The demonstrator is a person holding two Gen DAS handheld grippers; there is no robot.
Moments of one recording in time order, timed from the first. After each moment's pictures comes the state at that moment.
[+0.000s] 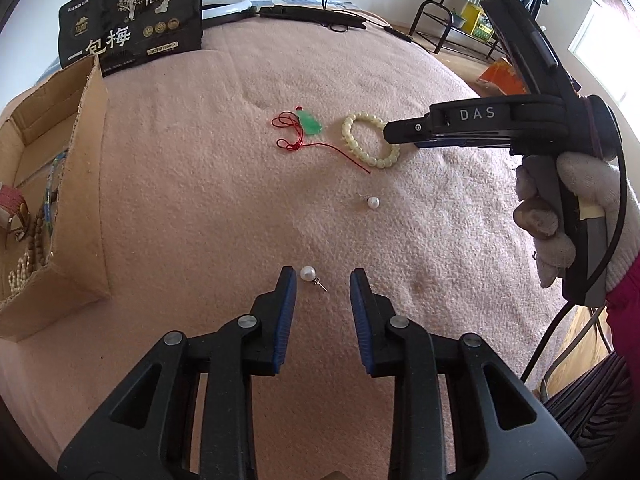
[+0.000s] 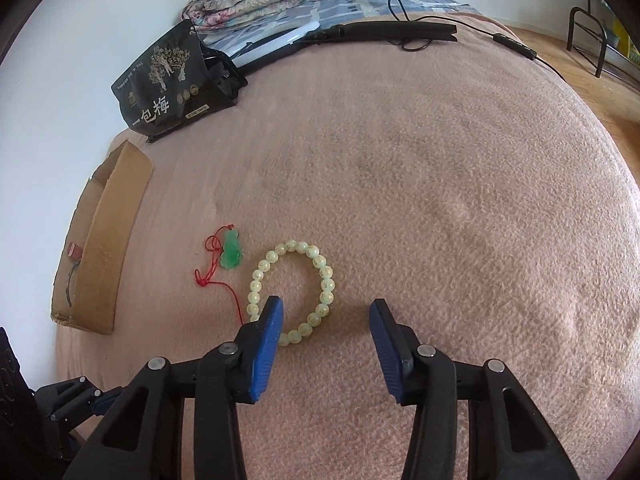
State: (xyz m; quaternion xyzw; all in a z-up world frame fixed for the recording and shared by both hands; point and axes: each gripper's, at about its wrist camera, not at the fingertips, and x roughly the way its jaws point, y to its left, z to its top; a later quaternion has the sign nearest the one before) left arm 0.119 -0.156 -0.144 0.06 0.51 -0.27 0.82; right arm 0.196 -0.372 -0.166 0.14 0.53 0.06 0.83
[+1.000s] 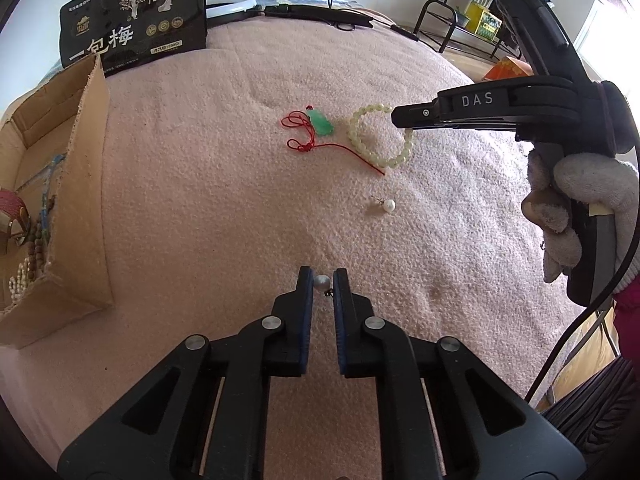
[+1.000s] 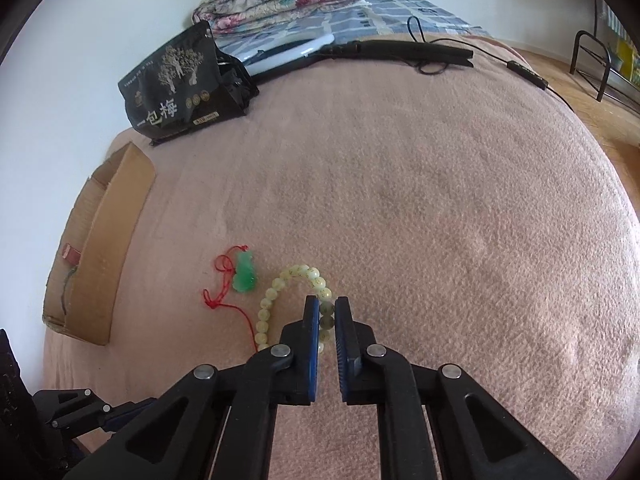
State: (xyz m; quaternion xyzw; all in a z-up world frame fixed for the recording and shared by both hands) left arm 0.125 -0.153 -0.149 0.06 0.51 -0.26 0.82; right arm 0.207 -0.358 -0.156 0.11 0.51 0.06 0.85
